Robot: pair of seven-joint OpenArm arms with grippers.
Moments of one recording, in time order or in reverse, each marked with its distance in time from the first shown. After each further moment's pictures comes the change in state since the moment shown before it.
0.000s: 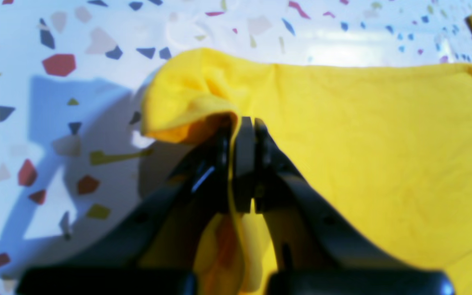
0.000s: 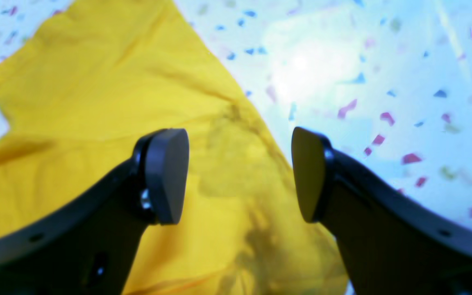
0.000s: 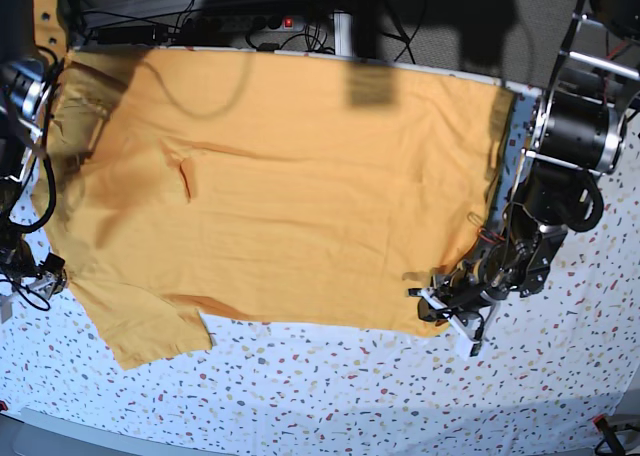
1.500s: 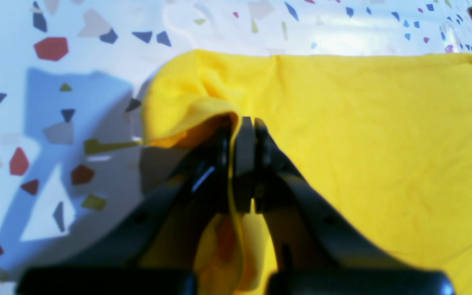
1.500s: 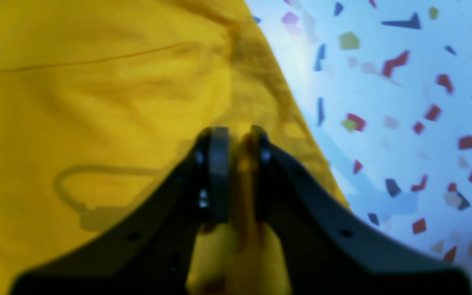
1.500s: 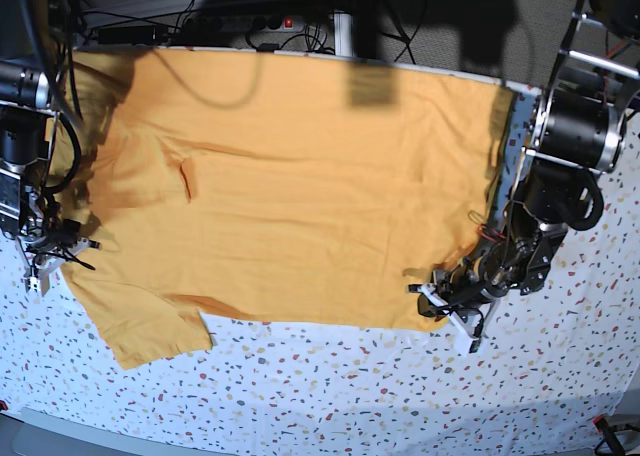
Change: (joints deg) left arm 0.2 0.0 0.0 0.0 0.2 0.0 1.4; right arm -3.0 -0.9 -15.0 -9.6 -3.4 -5.9 13.8
